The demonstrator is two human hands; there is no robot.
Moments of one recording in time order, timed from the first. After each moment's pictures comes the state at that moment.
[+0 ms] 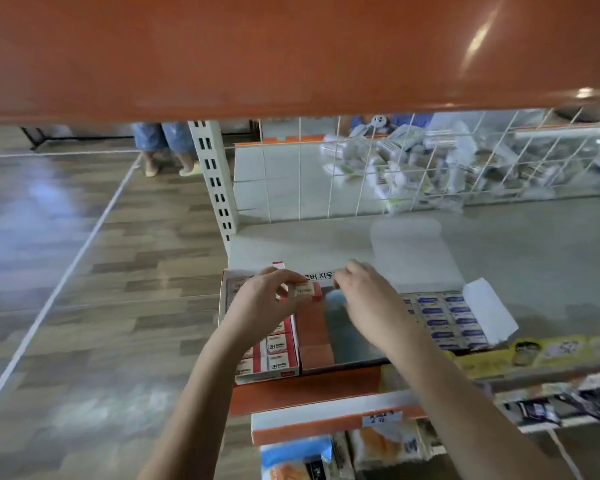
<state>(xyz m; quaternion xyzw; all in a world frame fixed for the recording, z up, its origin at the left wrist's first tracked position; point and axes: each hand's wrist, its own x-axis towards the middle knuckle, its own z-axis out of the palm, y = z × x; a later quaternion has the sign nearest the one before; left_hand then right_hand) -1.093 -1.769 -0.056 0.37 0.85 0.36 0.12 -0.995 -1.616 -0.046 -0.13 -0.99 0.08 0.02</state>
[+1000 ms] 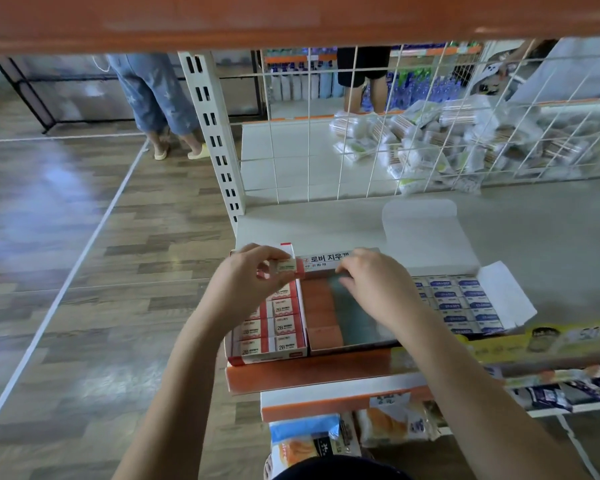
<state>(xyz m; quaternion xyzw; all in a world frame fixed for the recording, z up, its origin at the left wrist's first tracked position) -1.102 -1.795 -0.045 0.34 0.87 0.35 0.08 -1.002 -1.615 -0.052 -0.13 -0.99 0.10 0.03</state>
